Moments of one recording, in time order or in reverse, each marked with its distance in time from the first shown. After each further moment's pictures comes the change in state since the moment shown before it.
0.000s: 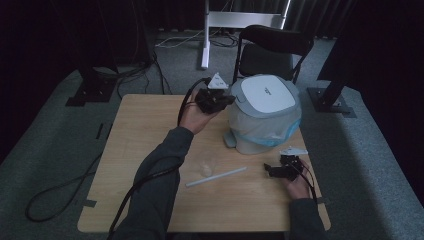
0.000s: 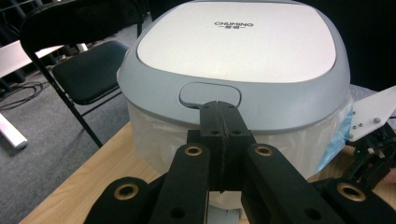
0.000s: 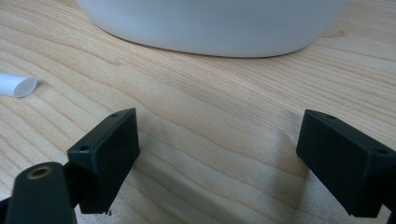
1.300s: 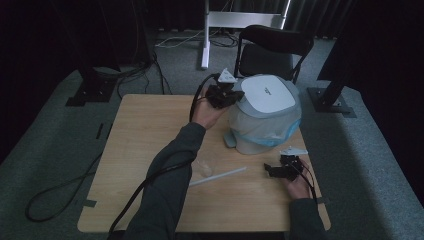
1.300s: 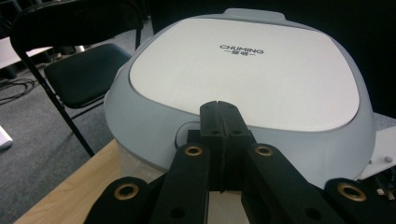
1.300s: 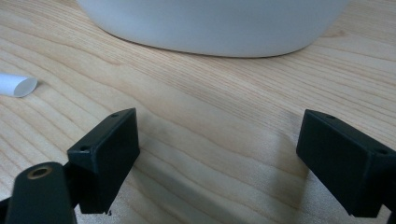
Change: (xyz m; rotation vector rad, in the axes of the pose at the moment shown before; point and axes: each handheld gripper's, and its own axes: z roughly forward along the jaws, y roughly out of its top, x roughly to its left) left arm 0.001 0.015 0.031 -0.028 -0.007 -0.061; right arm 0.000 0.000 0.000 0.000 0.000 0.000
